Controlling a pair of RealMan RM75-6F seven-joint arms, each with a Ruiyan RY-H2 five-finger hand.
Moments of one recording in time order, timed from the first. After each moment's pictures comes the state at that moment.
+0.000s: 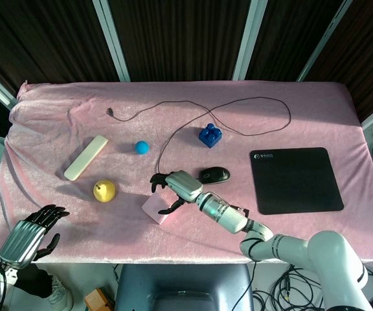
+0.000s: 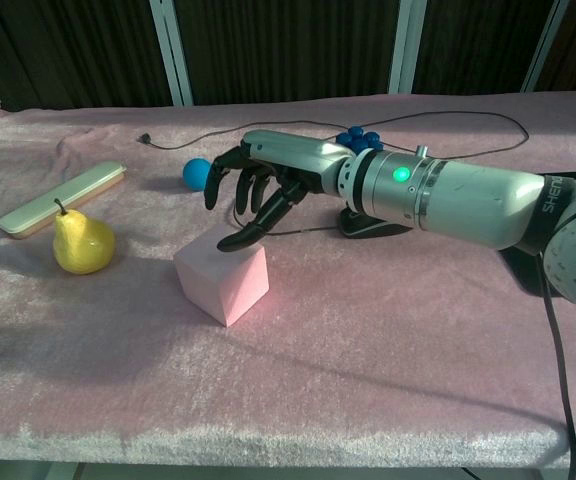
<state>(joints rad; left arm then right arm) -0.21 -1.12 0.08 -1.56 1.71 1.41 -0.03 1.03 -1.79 0.17 -1.05 -1.55 0.80 0.54</state>
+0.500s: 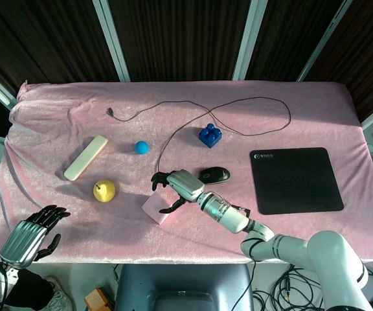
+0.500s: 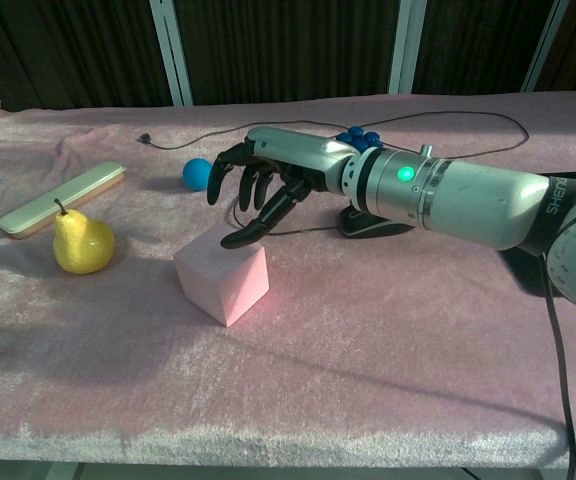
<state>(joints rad) -0.21 -1.12 0.08 -1.57 1.71 1.40 -0.02 1.03 -1.79 0.16 -1.05 -1.53 0.83 0.53</state>
